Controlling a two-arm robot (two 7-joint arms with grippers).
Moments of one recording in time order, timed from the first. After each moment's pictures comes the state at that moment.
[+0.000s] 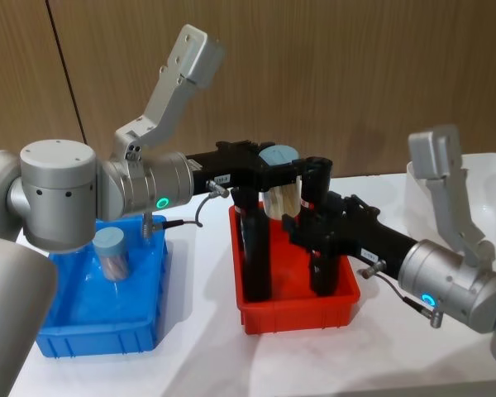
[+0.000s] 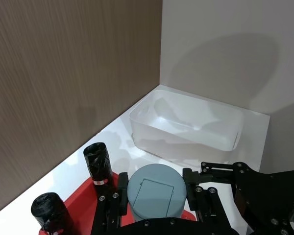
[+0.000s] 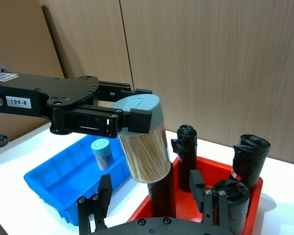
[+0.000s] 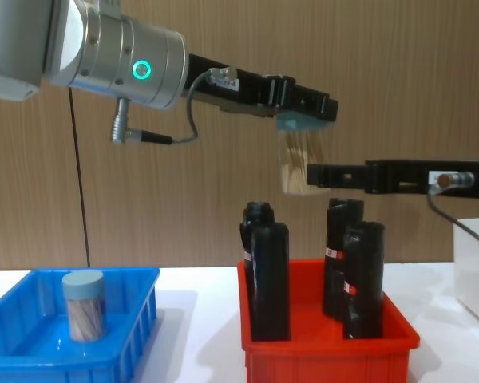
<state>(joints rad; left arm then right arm) -0.73 0.21 0.37 -1.35 -0.30 0.59 -0.67 0.27 0.24 -0.25 -1.65 0.33 0.36 0.39</state>
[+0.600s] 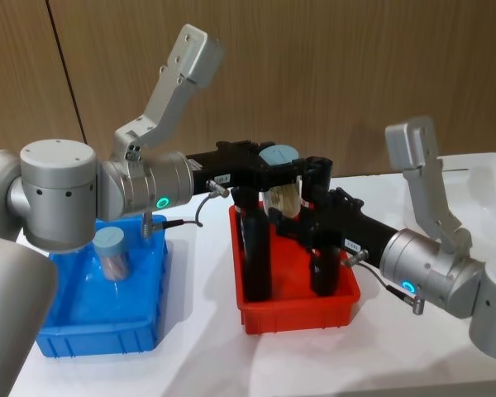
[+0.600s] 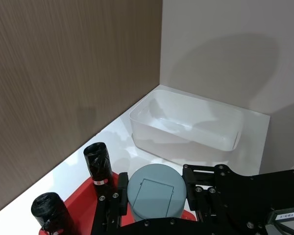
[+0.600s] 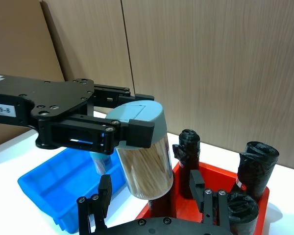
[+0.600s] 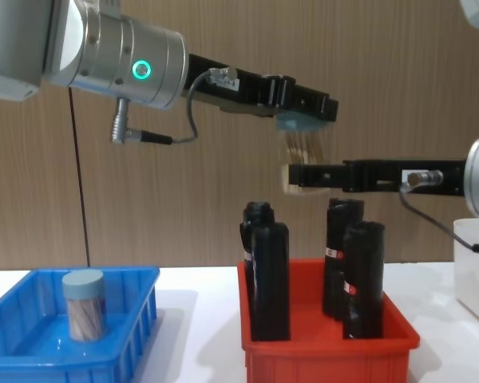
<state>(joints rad) -0.73 0.21 0.37 -1.35 -0.30 0.59 -0.67 0.34 0.20 -0.27 -1.57 0.30 0.35 0.40</state>
